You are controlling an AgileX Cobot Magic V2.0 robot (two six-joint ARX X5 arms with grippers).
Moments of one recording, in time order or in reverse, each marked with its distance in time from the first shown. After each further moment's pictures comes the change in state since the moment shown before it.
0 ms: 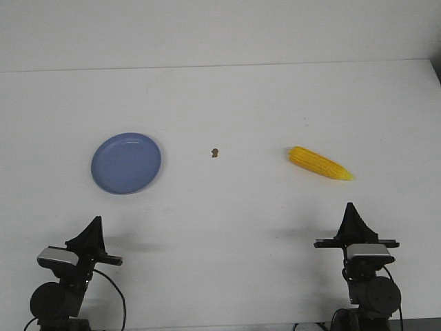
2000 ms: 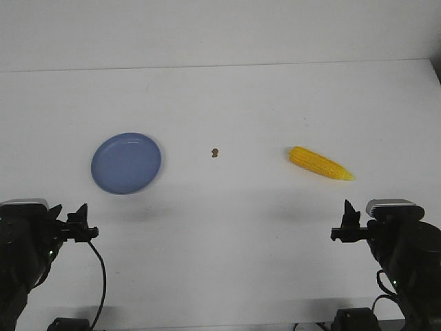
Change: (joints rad) left arm 0.000 0.681 1.011 -0.925 -0.098 -0.023; right arm 0.000 0.578 0.945 -1.029 -0.050 0.008
